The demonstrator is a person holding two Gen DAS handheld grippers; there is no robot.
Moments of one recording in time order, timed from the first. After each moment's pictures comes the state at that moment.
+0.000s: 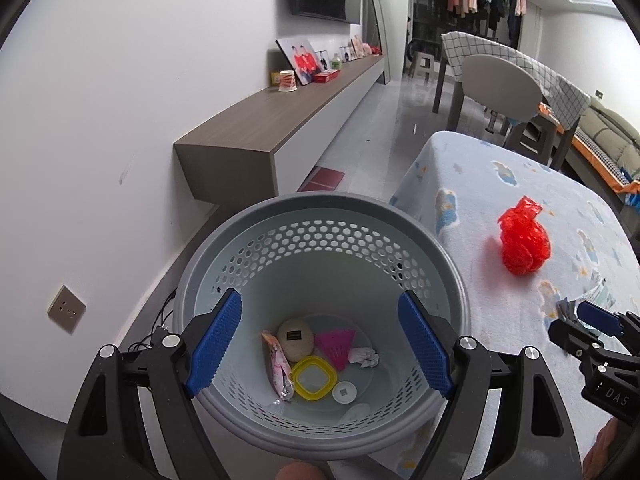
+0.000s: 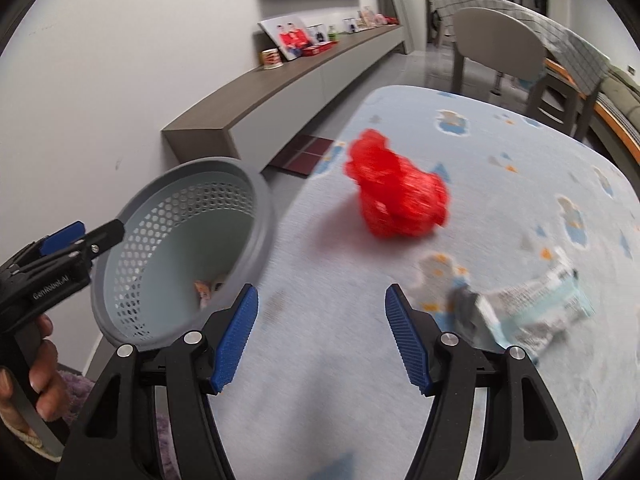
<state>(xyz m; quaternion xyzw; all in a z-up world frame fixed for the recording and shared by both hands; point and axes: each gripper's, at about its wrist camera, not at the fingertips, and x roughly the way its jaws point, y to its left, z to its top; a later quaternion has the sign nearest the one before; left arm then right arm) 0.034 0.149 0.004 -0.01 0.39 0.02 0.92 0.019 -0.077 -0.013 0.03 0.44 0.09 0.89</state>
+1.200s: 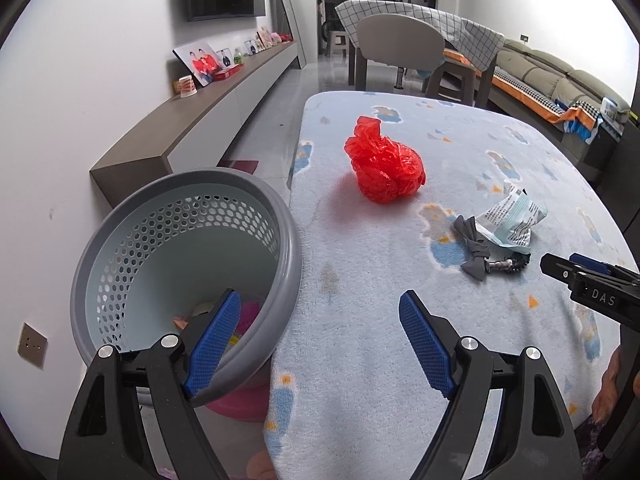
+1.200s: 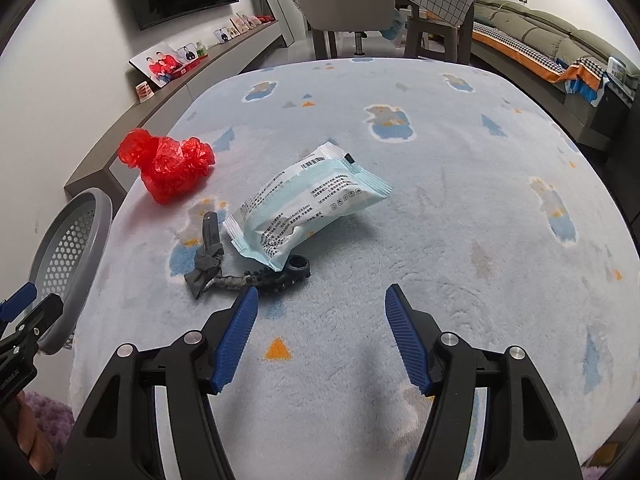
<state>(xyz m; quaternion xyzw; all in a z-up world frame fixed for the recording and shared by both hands) -0.007 0.028 -0.022 0.06 0.41 -0.11 0.91 -0.035 -0.216 -0.047 0.11 0.45 -0.07 0.88</state>
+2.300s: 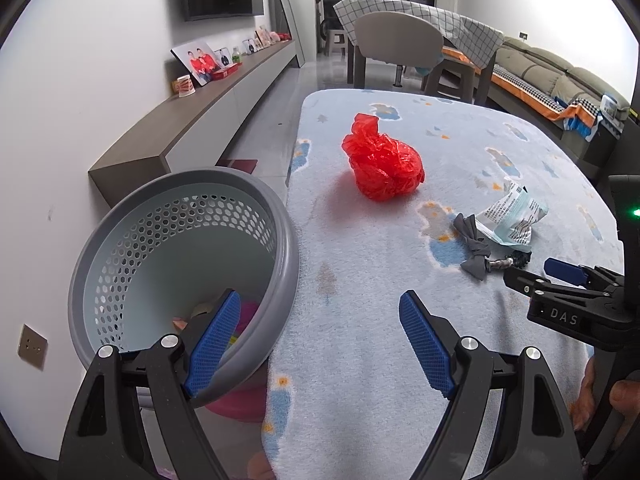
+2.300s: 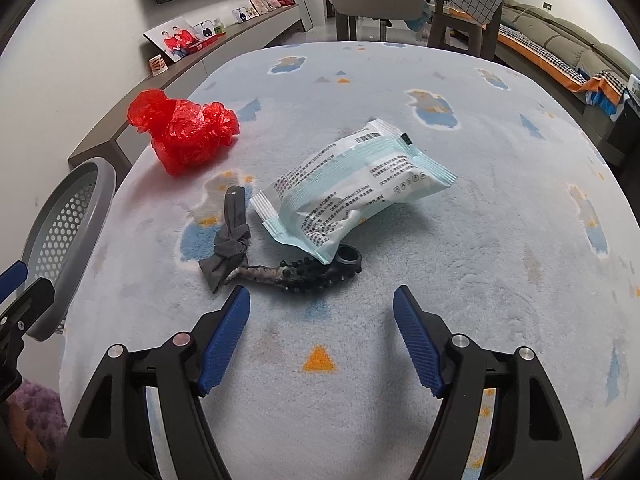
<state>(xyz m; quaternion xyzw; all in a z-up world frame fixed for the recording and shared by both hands) -0.007 0.028 -0.023 0.06 0.41 -0.11 0.90 -0.013 -0.184 -0.069 0.08 0.48 -0.04 0.88</state>
